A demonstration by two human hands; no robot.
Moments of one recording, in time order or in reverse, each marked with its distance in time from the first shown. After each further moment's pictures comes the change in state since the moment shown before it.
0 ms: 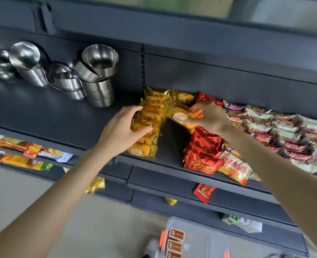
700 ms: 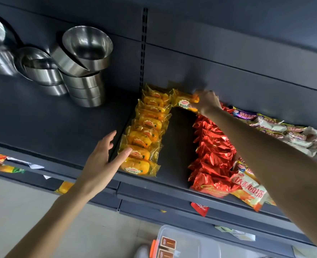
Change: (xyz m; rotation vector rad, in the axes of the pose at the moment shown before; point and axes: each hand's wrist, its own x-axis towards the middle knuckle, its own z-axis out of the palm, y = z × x) left_hand -0.001 -0.094 0.051 -0.428 -0.068 -0.287; right_hand 0.147 0.038 0.045 -0.274 0.102 0.150
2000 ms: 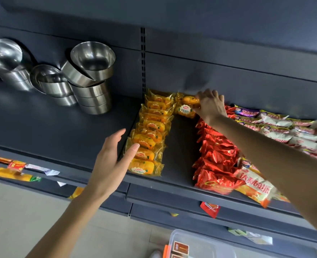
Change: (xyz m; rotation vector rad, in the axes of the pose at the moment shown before) left_hand -0.020 0.039 0.003 0.030 0.144 0.115; right_hand -0.026 0.014 0.003 -0.270 0.161 -0.177
